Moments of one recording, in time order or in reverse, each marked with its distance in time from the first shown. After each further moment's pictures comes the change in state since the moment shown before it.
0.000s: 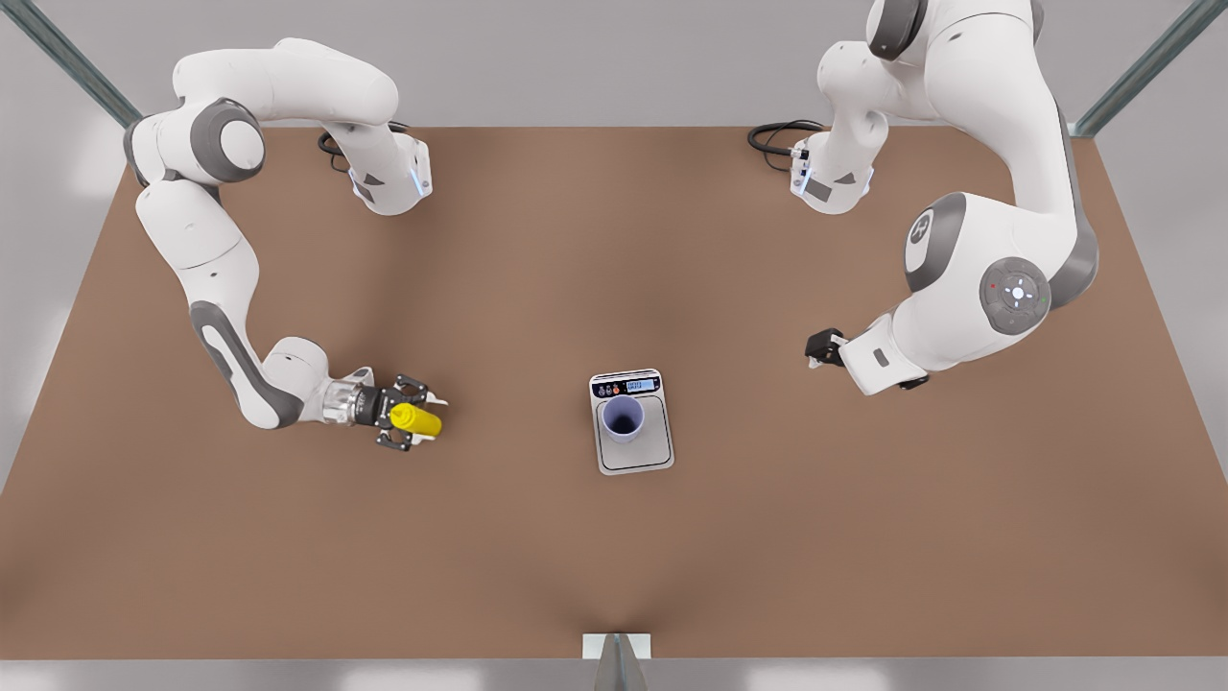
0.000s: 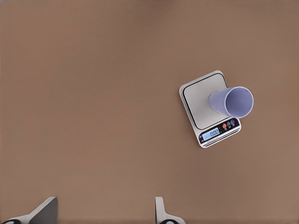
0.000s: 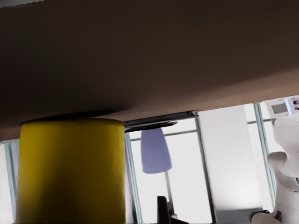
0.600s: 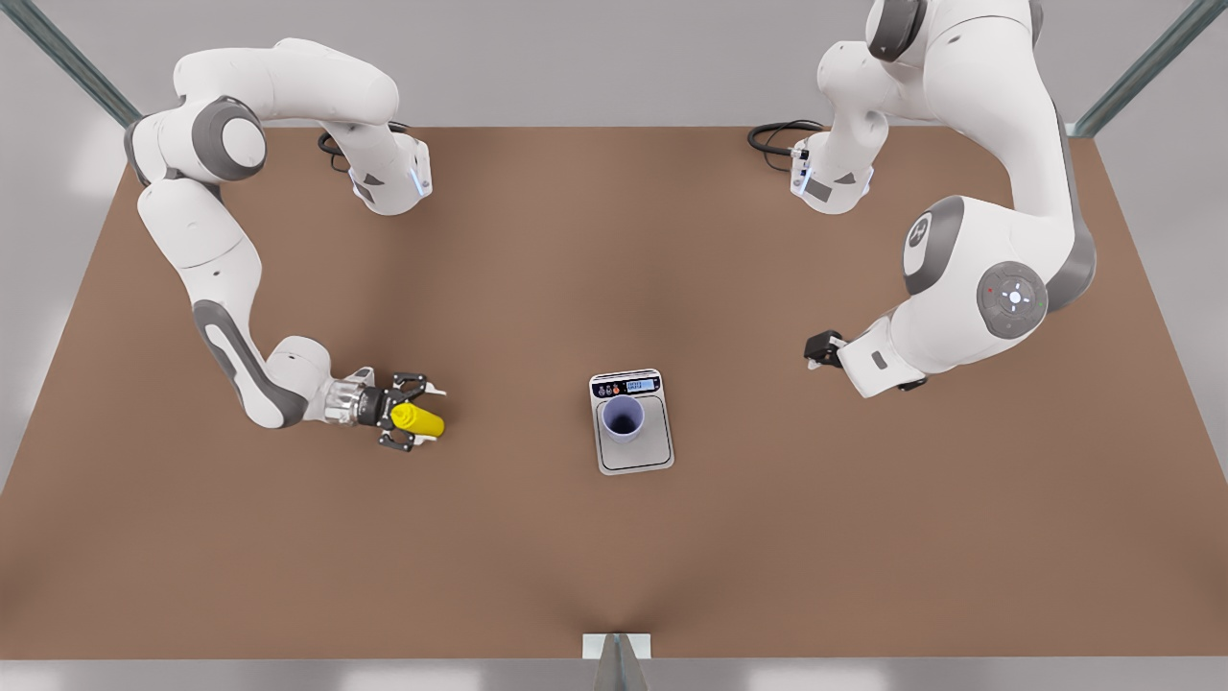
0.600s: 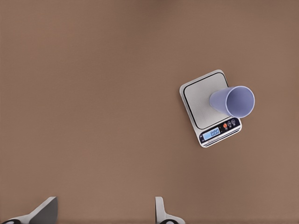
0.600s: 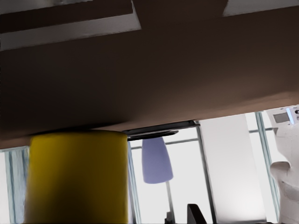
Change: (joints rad) left arm 0.000 0.006 0.000 0.000 0.000 0.000 0.001; right arm 0.008 -0.009 0.015 -0.007 -0.027 0.069 0.009
